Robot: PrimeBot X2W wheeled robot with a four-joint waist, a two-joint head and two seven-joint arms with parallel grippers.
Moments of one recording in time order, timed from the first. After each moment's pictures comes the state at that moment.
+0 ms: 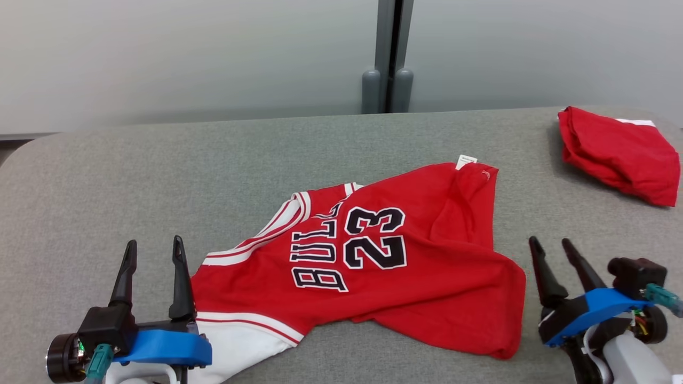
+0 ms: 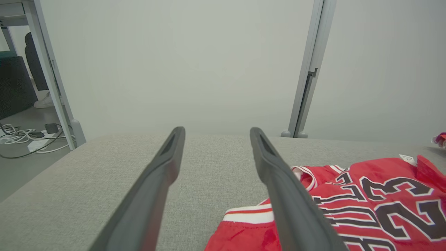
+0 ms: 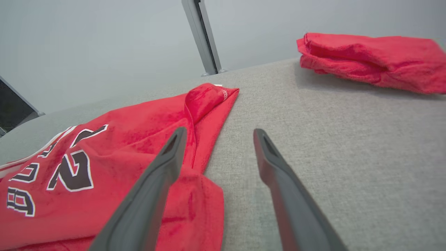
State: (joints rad) left arm -0.06 0.05 0.03 0.21 -0.10 -0.05 -0.26; right arm -0.31 -0.23 0.19 0.66 0.53 0.13 -0.26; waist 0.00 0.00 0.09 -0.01
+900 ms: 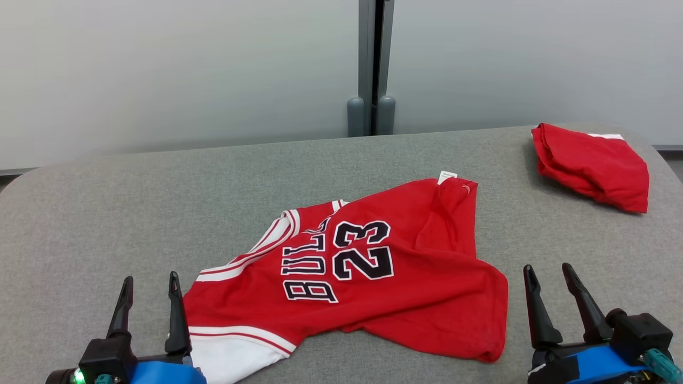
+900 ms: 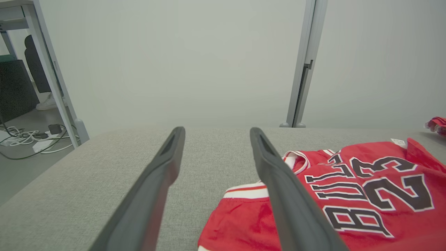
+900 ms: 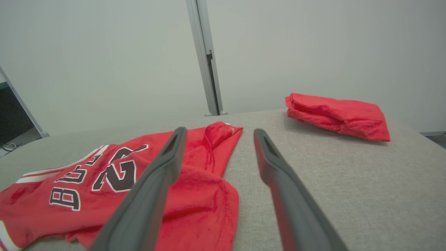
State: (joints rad) left arm 0.03 0.05 0.05 0.20 -0.08 -0.04 -0.26; right arm 0.00 -0.08 -0.01 0.19 0.23 0.13 -0.24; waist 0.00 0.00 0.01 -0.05
